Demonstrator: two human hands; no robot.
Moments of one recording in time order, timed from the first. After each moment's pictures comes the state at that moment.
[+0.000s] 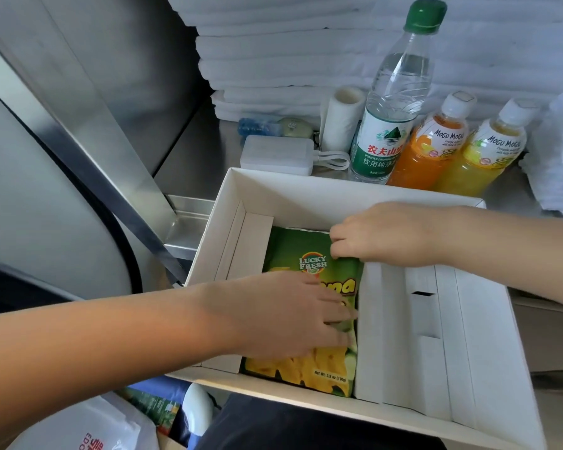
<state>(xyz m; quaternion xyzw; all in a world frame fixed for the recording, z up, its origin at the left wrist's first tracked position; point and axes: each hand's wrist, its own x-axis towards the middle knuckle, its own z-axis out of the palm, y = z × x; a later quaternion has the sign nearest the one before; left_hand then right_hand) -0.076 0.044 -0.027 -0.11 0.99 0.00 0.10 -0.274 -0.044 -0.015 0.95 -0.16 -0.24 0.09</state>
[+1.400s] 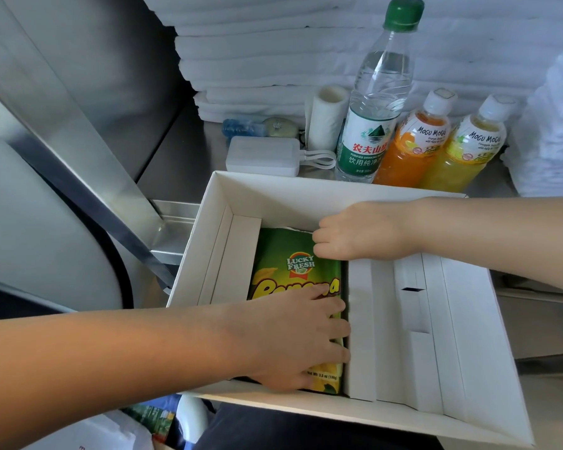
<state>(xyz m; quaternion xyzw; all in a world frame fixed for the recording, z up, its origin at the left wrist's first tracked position) -0.099 0.055 -0.037 -0.12 0.98 0.00 0.16 -0.268 -0.051 -0.022 0.95 -0.11 -0.25 0.12</state>
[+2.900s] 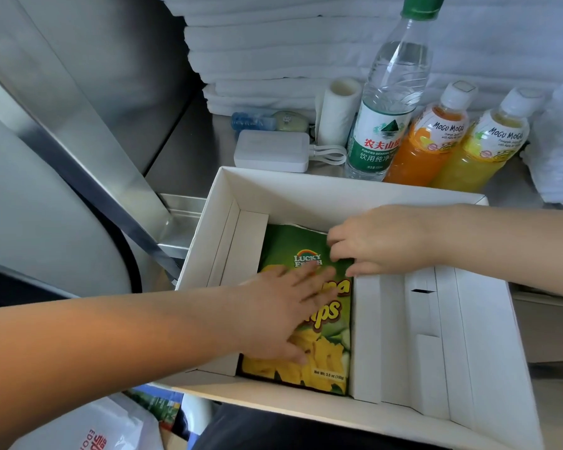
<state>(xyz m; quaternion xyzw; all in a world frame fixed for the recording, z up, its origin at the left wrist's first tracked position) -0.079 0.041 -0.045 -0.30 0.90 0.12 0.28 -0.268 -0.040 -0.014 0.94 -0.19 -0.28 0.00</state>
